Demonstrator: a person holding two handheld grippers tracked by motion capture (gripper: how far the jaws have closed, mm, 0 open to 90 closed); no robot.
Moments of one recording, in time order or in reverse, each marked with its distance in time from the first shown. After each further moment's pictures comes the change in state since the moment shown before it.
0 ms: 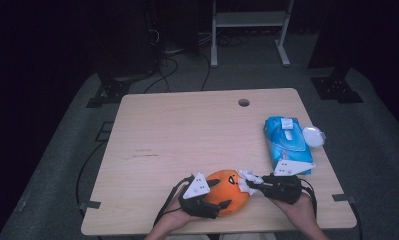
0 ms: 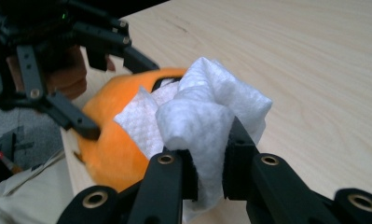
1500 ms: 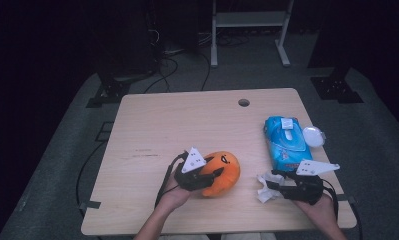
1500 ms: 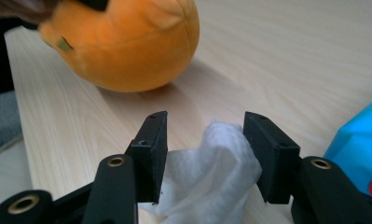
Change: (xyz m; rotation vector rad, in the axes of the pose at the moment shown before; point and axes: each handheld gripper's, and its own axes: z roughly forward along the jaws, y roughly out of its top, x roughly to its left) left arm 0.042 0.041 -0.006 -0.001 0.204 -0.030; right arm -0.037 -0.027 -0.039 -0.023 -0.091 0.015
